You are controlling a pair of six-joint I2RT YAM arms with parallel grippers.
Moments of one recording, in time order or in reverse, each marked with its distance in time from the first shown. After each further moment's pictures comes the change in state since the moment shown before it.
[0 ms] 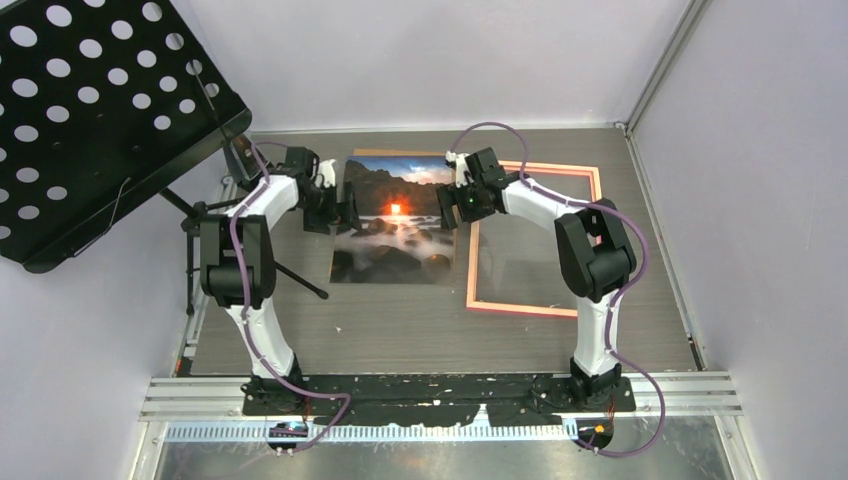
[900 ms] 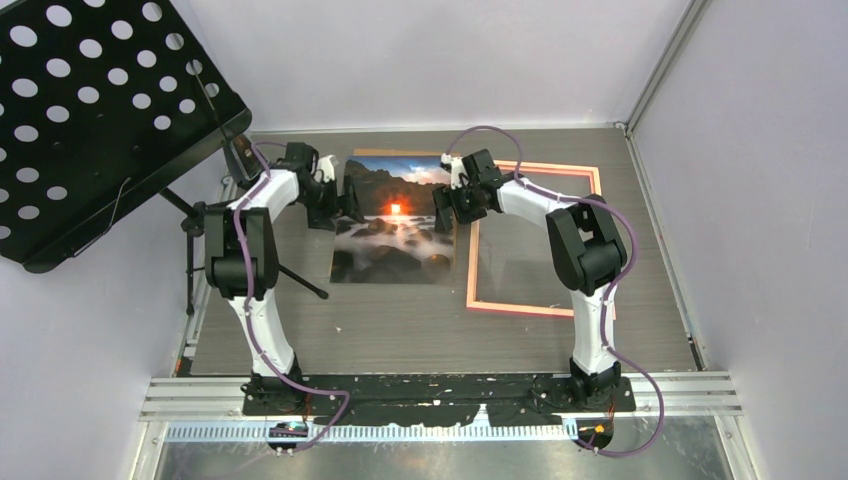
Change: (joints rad) left arm 0.014 0.084 0.087 -0.016 0.062 -0.079; right arm 0.000 0.072 0.038 0.018 -0.109 0.005
